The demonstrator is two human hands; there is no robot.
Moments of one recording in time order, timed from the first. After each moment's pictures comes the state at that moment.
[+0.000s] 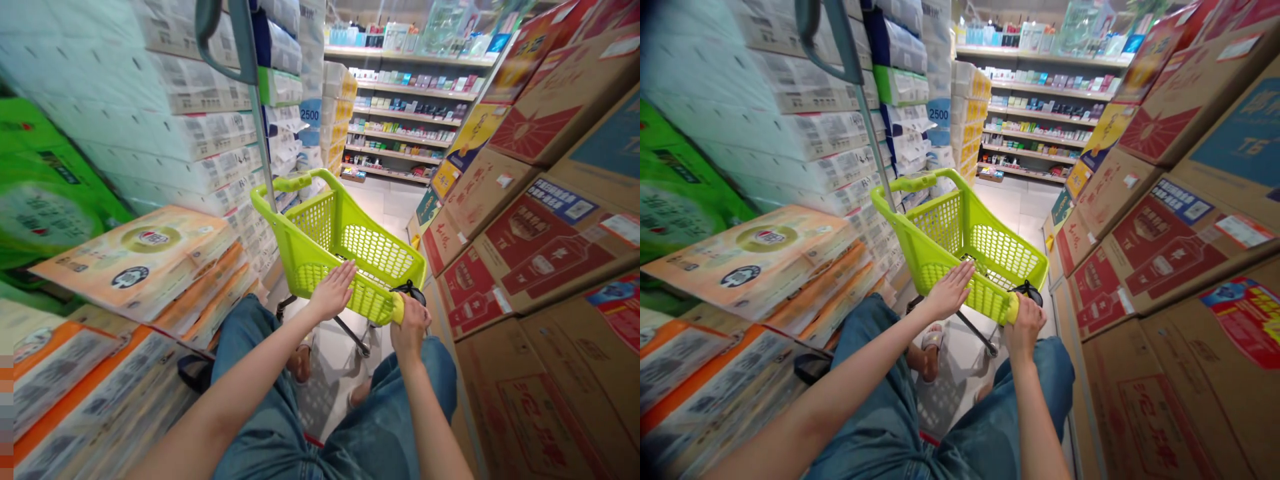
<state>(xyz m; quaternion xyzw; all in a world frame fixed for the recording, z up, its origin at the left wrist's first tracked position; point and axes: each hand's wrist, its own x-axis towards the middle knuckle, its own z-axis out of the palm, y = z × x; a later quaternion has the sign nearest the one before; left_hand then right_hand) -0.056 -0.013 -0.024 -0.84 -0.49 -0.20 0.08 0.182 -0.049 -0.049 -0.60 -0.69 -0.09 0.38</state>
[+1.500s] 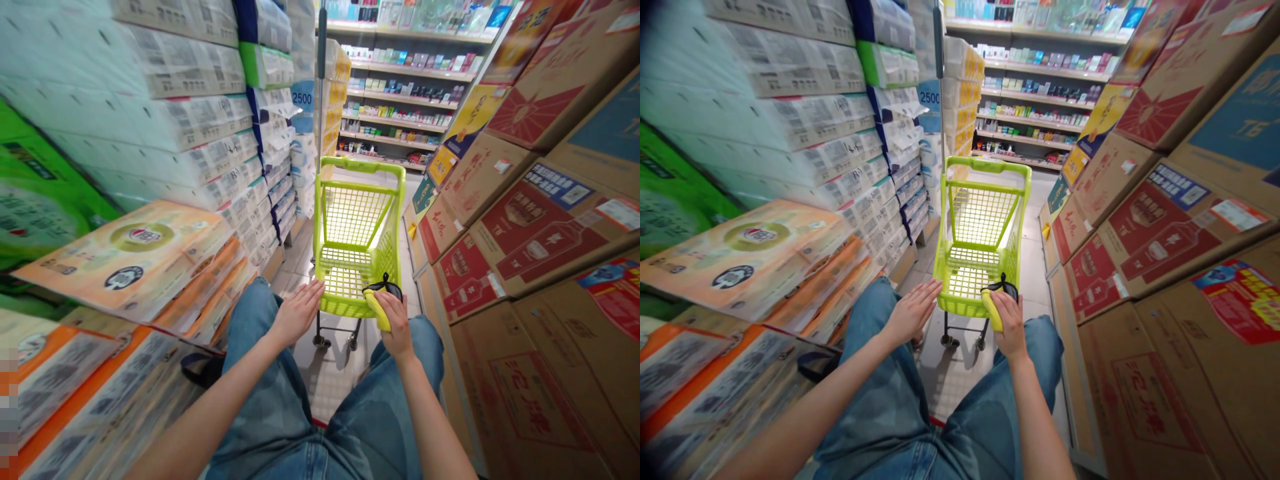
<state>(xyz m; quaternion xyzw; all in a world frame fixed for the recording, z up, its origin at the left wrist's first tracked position) -0.128 -0.093 -0.034 -0.84 -0.49 -0.22 0.07 0.170 -0.075 -0.055 -0.44 -0.81 0.04 0.38</state>
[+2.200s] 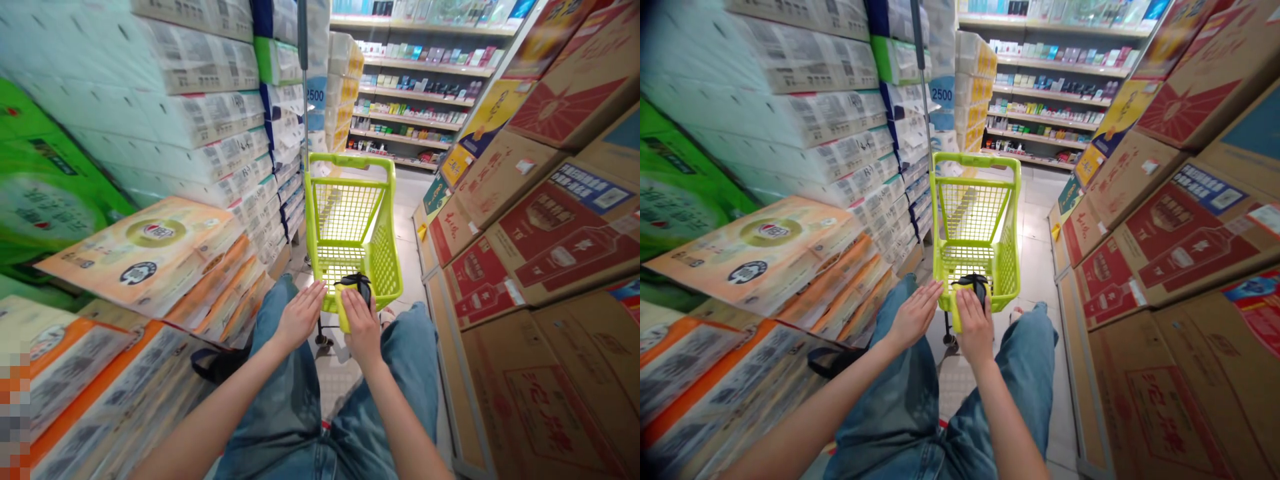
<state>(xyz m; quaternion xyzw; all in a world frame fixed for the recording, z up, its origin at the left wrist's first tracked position) -0.136 -0.103 -0.046 -0.82 -0.52 -0.22 0.08 0.065 -0.093 -0.051 -0.45 -0.83 -0.01 0.32</state>
